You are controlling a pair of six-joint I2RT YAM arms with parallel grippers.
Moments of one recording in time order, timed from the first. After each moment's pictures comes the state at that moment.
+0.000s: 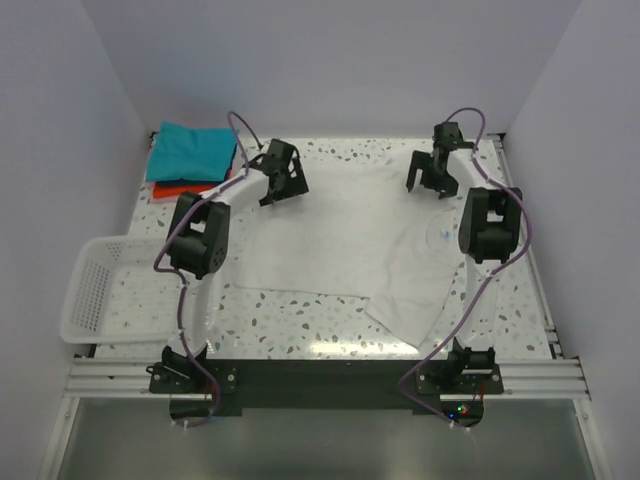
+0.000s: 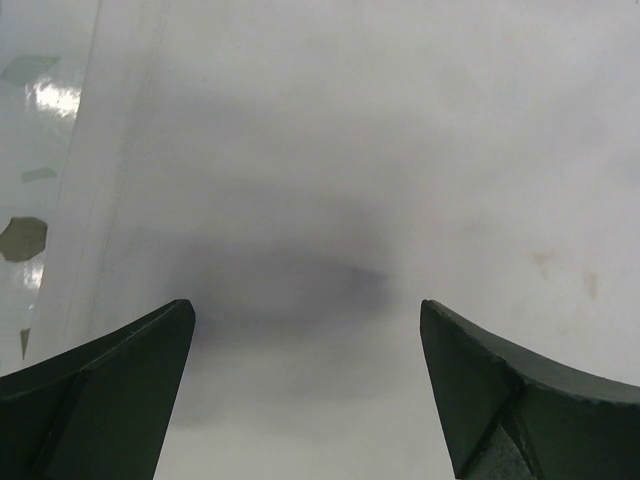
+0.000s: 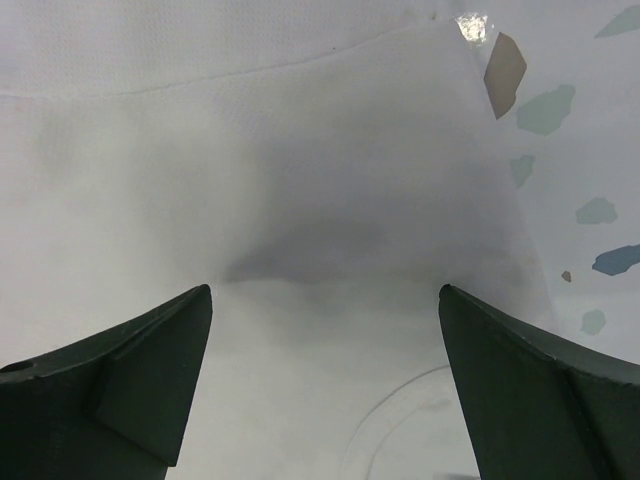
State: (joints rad) left arm -0.38 2.23 1.71 -0.42 -0.19 -0.63; right arm 0.01 2.33 1.95 -0.72 0.04 0.24
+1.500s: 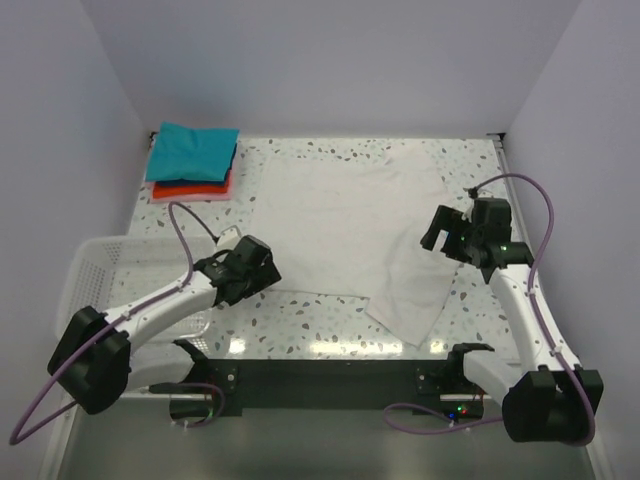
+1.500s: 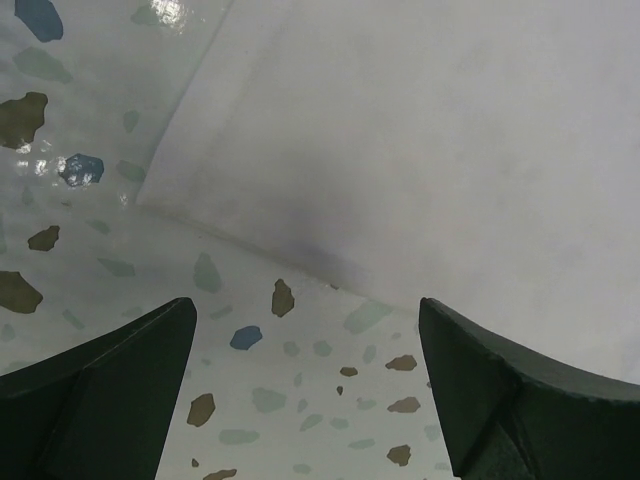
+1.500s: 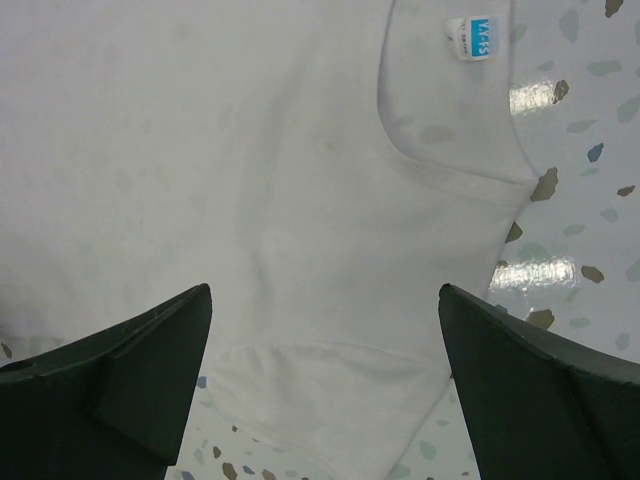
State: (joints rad) left arm -0.63 1.17 0.62 -0.54 -0.33 -1.07; right arm 0.01 1.03 0.84 -0.62 -0.09 0.36
